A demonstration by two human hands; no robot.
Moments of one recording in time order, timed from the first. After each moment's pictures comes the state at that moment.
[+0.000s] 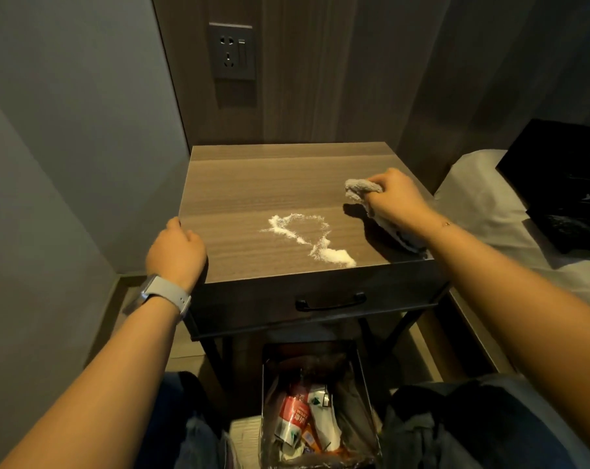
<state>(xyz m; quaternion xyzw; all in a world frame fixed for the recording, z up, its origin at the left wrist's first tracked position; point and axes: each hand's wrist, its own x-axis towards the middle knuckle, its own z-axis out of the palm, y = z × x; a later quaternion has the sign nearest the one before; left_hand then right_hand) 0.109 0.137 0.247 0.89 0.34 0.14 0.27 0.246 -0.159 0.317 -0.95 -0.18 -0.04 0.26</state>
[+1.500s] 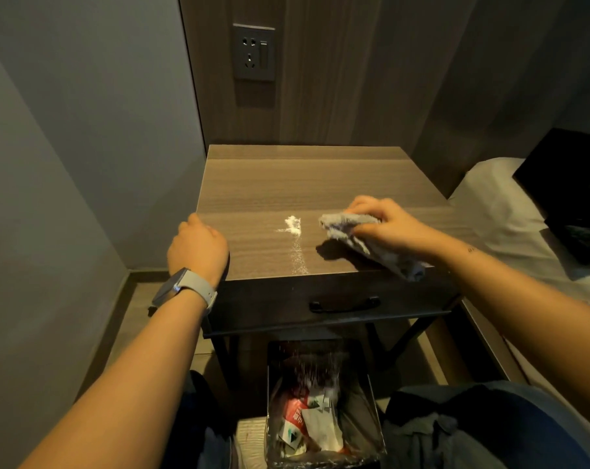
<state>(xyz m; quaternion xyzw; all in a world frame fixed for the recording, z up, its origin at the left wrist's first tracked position) 0.110 0.127 0.253 0.90 0.35 0.16 0.23 0.203 -0.140 0.318 -0.86 -0.36 0.14 0.32</state>
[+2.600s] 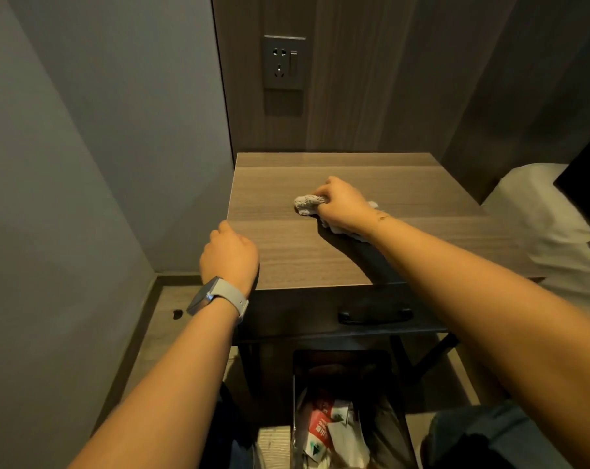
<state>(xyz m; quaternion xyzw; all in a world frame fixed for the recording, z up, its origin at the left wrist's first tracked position) 0.112 0.131 0.250 0.89 0.35 0.16 0.26 0.257 -0.018 0.292 -0.93 -0.31 0.01 0.19</state>
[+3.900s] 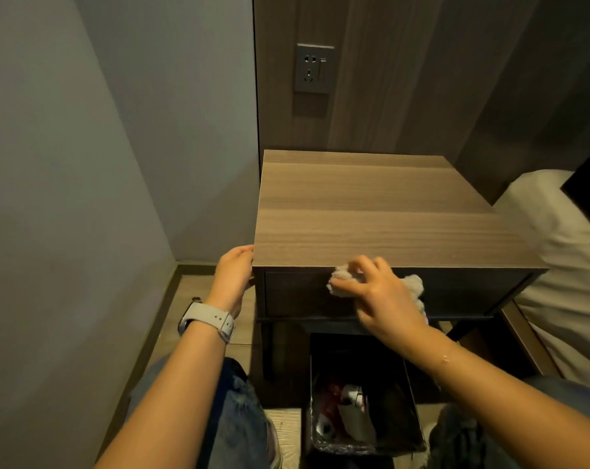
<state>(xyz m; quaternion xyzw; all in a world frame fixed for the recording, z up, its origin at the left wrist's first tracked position) 0.041 0.154 0.229 0.64 0.30 0.10 0.70 0.079 -0.089 0.248 -0.88 -0.44 -0.12 0.13</state>
